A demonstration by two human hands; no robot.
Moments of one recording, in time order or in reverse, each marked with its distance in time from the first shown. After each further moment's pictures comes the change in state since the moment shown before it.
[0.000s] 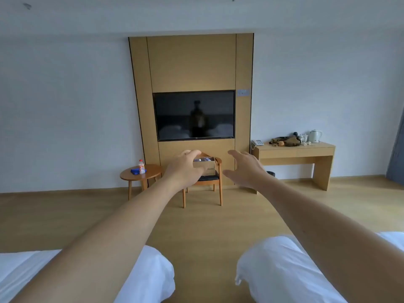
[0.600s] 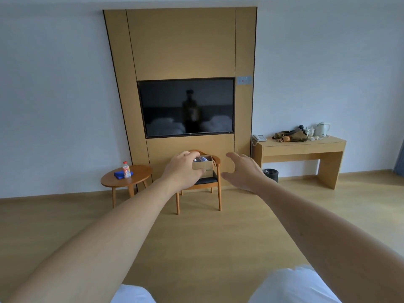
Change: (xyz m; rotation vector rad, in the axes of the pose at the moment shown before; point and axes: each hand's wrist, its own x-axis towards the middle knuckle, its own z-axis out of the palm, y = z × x) left_hand 0.278 -0.156 0.126 0.071 -0.102 -0.011; right_hand 0.280 0.111 0.145 -0.037 -0.038 0.047
